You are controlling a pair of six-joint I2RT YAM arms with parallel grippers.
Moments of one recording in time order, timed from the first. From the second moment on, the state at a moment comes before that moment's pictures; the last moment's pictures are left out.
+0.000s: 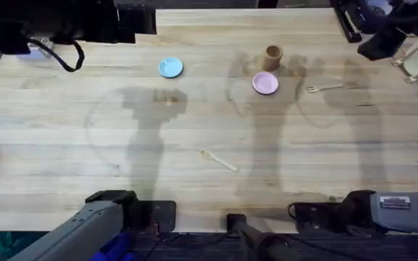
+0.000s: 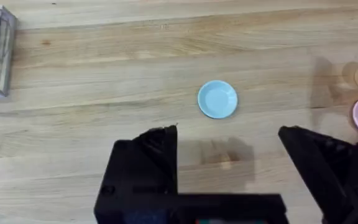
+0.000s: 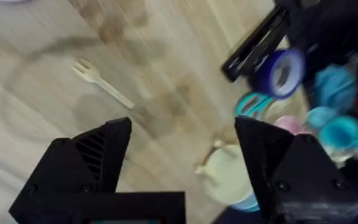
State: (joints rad) left arm 0.02 1.15 1.23 -0.81 0.09 0.05; right arm -0.18 1.54 1.53 -0.98 -0.04 -1.20
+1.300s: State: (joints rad) left arm 0.02 1.15 1.23 -0.81 0.09 0.05; right arm -0.18 1.73 1.53 -1.11 -0.06 -1.47
